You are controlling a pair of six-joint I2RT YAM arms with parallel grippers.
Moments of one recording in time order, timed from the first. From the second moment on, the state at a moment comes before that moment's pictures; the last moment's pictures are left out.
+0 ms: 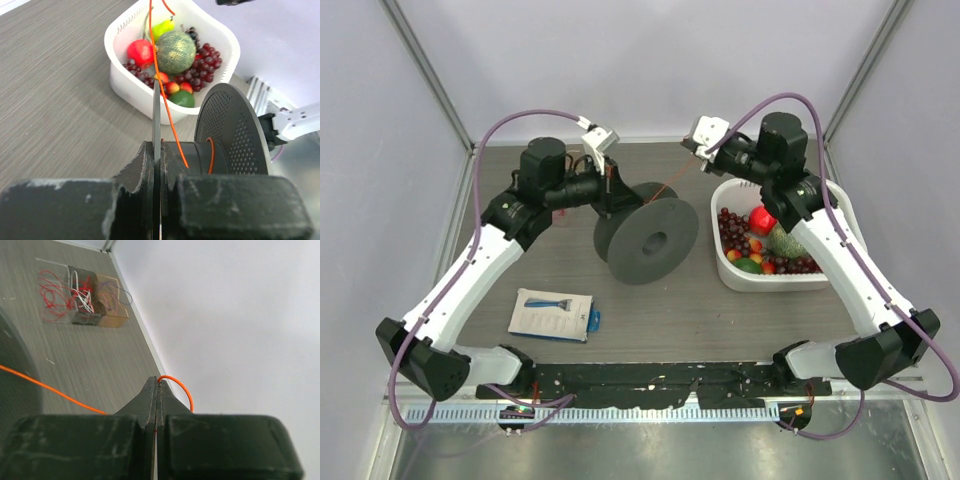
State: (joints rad) left arm -0.54 1.31 1.41 -0.41 0.55 -0.18; right arm 0.43 1.34 1.47 -0.23 -0.53 -0.74
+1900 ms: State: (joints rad) left arm -0.03 1.45 1.48 0.03 0.57 -1.18; right arm 0.23 1.30 1.15 -0.22 -0.79 -0.83
